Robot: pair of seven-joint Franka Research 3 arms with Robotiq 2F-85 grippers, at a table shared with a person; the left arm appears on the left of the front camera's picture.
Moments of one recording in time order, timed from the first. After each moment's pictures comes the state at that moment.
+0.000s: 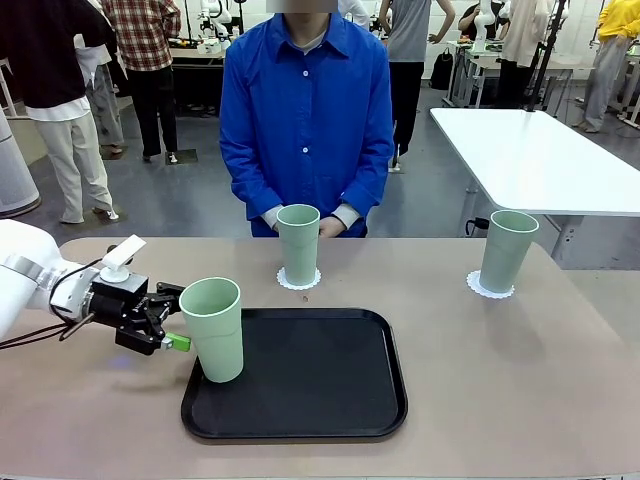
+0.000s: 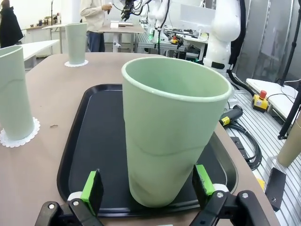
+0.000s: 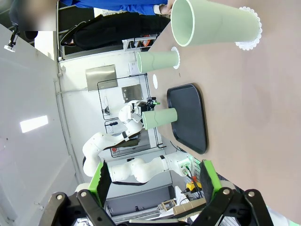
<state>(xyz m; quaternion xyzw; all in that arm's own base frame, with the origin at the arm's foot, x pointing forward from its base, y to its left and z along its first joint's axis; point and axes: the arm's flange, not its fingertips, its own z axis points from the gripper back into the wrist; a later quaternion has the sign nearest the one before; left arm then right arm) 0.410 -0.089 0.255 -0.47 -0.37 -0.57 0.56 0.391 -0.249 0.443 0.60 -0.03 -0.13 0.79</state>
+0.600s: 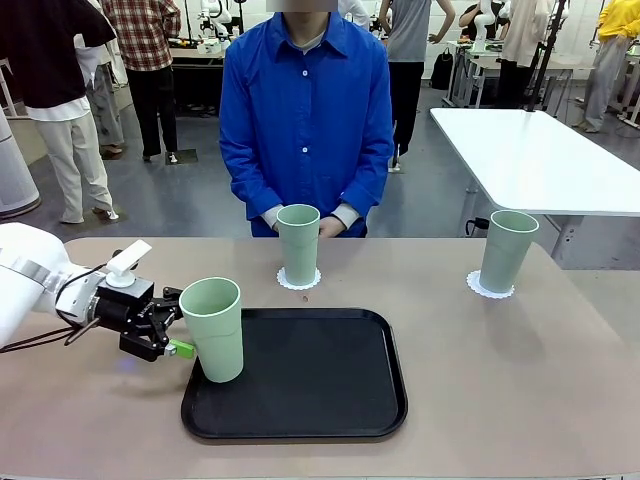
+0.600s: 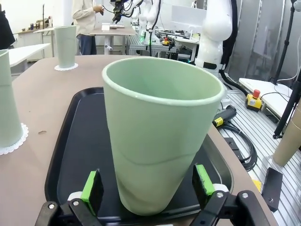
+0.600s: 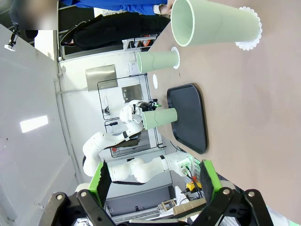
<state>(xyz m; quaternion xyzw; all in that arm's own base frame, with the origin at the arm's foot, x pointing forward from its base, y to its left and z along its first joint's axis) 0.405 -0.100 0.249 -0.48 -0.37 -0.58 0.54 0.391 -0.249 0.443 0.60 -0.03 -0.13 0.79</state>
